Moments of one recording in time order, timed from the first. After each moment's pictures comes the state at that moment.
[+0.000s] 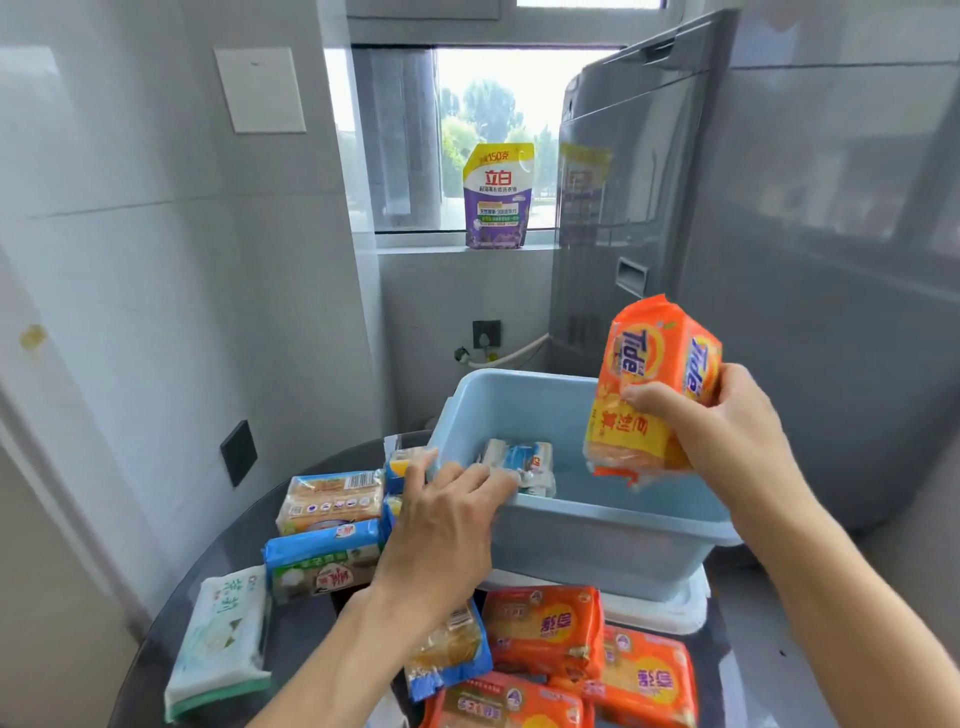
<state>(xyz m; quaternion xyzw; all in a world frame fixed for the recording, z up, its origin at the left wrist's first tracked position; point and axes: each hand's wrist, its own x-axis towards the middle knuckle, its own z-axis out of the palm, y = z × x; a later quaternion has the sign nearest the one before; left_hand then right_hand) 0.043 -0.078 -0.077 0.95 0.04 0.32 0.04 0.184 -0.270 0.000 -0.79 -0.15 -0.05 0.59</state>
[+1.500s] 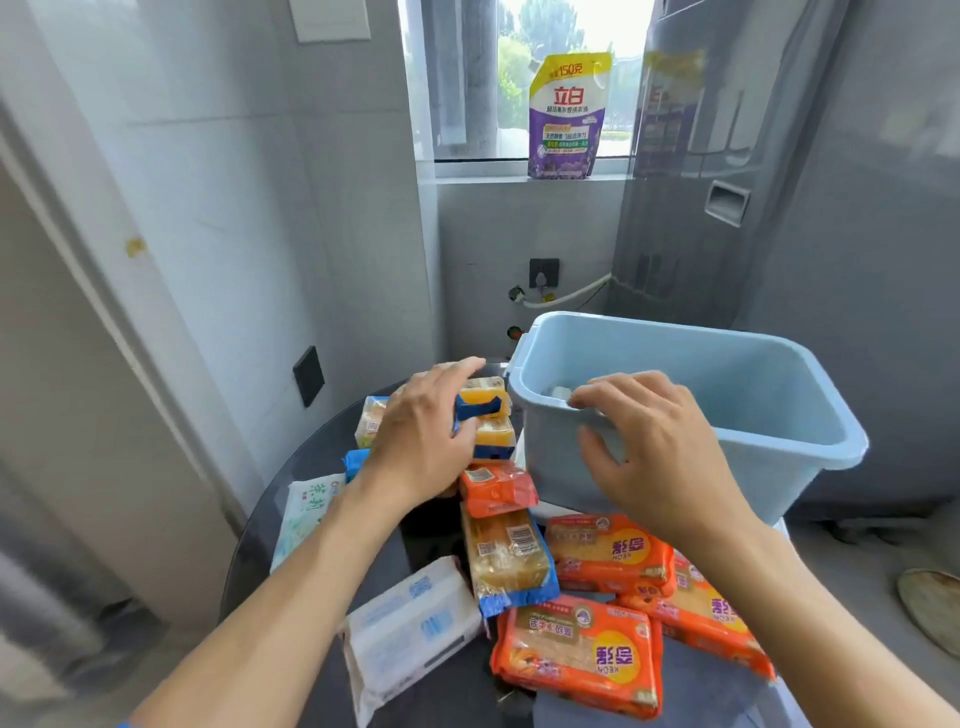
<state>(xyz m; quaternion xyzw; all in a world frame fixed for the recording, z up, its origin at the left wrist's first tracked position) 0.009 -0.001 -0.087 0.92 0.17 0.30 0.19 0.111 -0.207 -0.064 -0.80 -0.48 -0.25 0.26</state>
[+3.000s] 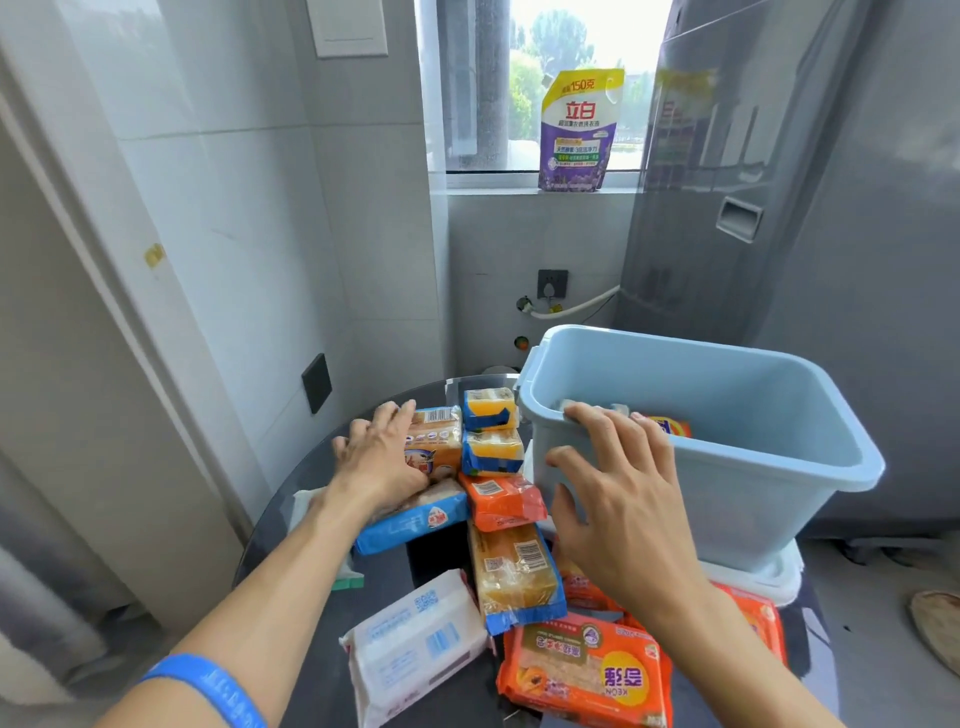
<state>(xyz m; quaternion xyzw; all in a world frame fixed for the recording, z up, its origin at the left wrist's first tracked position) 0.008 0.075 -0.143 0.93 0.36 0.07 0.07 0.092 -0.189 -0.104 -0.81 -0.48 -0.28 0.19</state>
